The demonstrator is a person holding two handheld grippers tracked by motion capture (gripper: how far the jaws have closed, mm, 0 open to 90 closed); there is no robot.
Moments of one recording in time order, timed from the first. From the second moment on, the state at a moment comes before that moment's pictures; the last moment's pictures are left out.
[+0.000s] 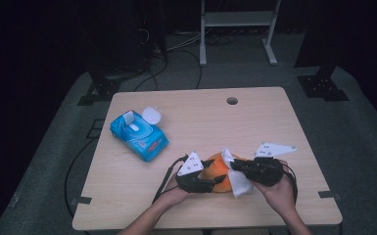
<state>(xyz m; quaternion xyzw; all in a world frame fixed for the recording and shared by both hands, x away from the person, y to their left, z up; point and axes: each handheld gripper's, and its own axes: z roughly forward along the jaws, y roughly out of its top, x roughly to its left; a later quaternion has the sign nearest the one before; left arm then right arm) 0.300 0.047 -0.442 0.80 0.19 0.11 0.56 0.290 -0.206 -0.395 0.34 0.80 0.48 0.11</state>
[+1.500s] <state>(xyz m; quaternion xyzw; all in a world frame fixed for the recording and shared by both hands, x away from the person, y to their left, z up) 0.304 0.042 -0.445 0.81 0.16 0.09 0.56 0.277 -0.208 -0.380 0.30 0.80 0.51 0.09</state>
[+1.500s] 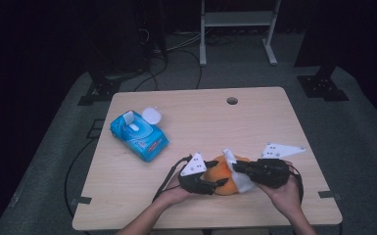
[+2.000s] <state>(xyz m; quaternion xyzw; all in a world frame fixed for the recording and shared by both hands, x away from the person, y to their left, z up) 0.311 0.039 -0.446 0.82 0.13 0.09 0.55 0.278 -0.235 -0.401 0.35 0.80 0.48 0.07</state>
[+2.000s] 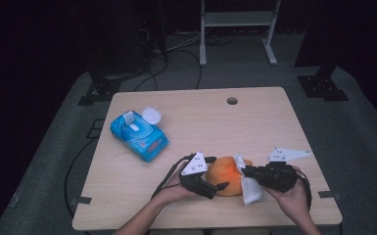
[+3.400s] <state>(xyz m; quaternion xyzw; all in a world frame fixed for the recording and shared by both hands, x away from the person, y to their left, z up) 0.297 0.074 -0.418 0.84 0.16 0.10 0.52 0.327 -0.198 -0.408 0.35 0.81 0.47 -0.01</state>
